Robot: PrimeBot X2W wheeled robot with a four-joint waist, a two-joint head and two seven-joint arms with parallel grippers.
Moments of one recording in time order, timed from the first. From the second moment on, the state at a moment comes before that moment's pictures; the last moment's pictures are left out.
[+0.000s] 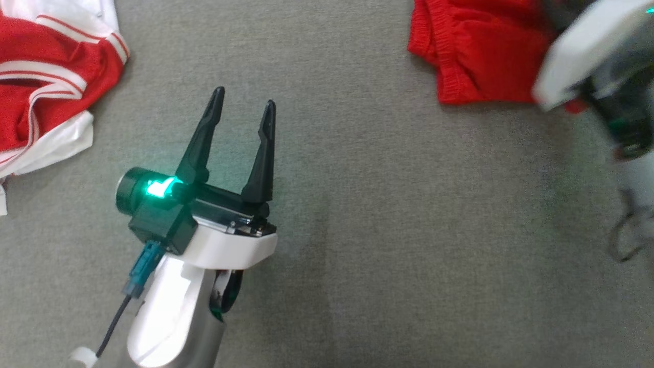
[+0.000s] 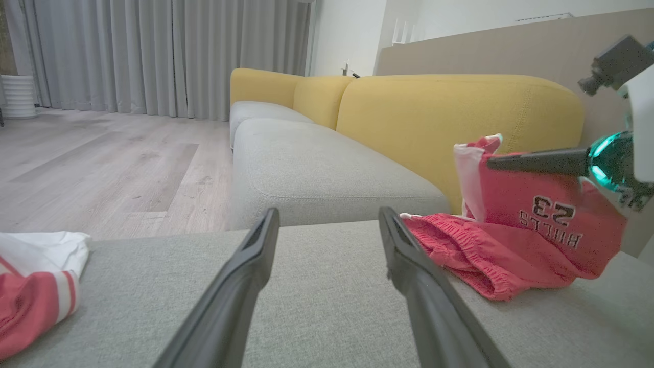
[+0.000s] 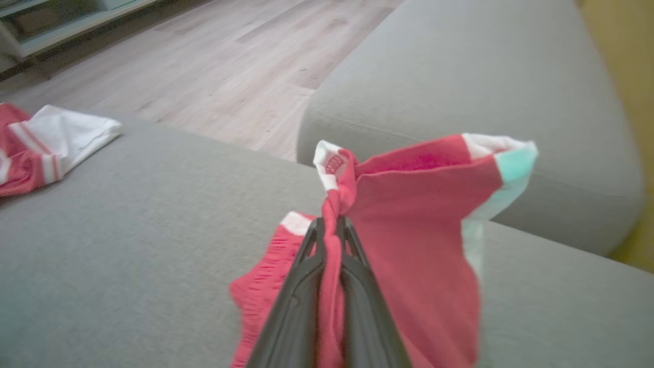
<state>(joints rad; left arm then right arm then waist) -0.35 0.05 -0.30 0.08 -0.18 -0.09 -0.26 -0.80 -0.41 0.33 0.16 0.48 0.13 0.50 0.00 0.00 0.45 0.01</state>
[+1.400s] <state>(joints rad) 0.01 0.05 -0.22 0.15 -0.20 0.05 -0.26 -0.02 -0.14 0.08 0.27 0.22 0.13 -0.25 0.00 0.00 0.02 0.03</state>
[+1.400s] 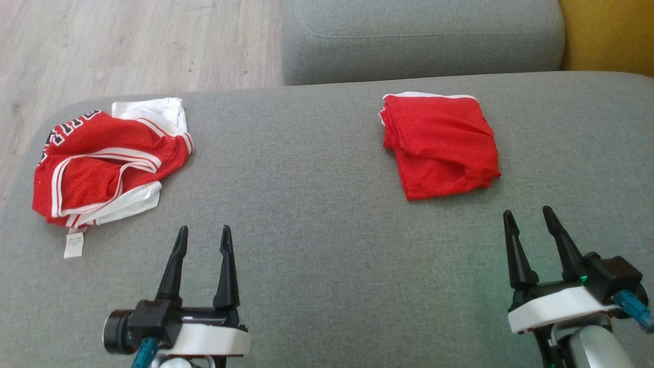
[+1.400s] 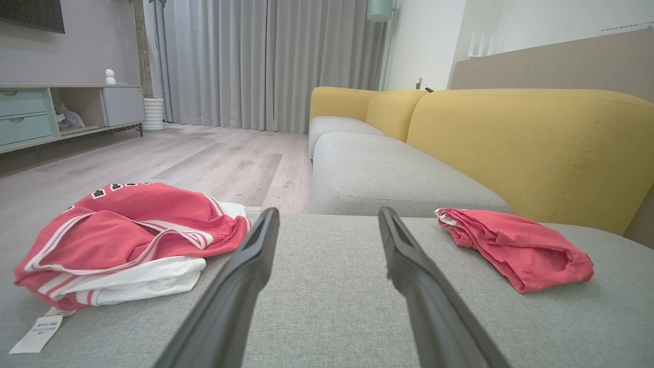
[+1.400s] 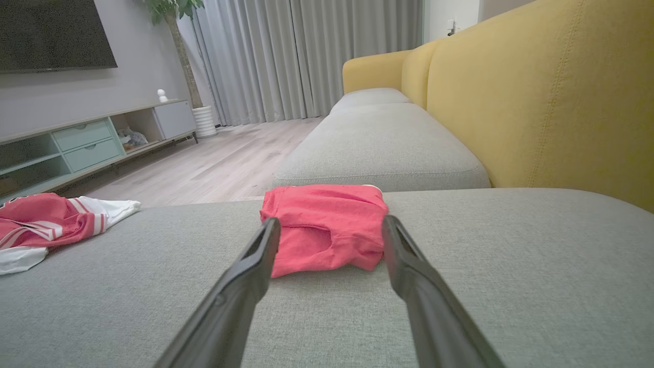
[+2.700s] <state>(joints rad) -0.15 0.05 -0.20 0.09 -0.19 0.04 -0.26 -0.39 -0.14 0.06 0.45 0.21 0.13 -0.25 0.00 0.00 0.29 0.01</state>
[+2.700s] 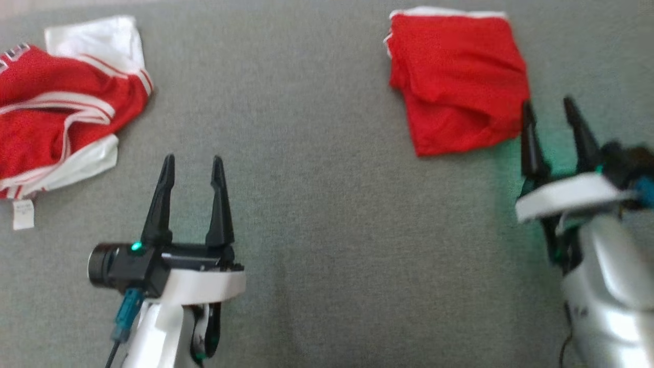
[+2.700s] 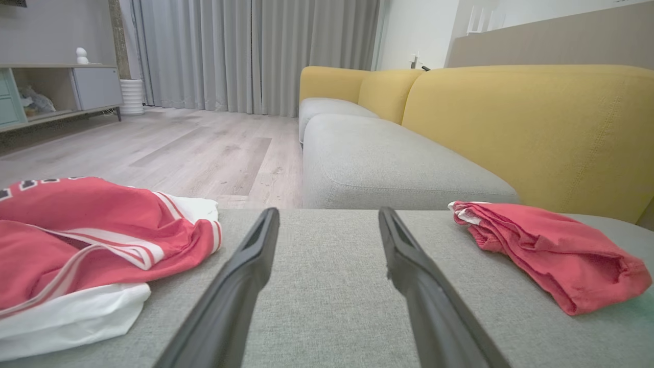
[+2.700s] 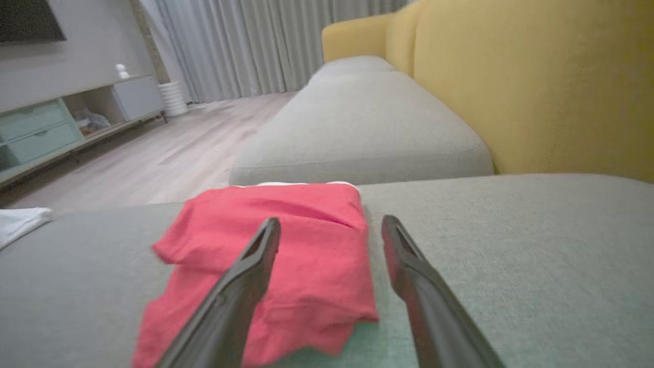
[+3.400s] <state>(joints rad) -0.24 0.05 -0.22 0.08 -0.19 0.03 -0.26 -0.71 -0.32 0.19 0.75 0.43 0.13 -0.07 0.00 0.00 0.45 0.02</state>
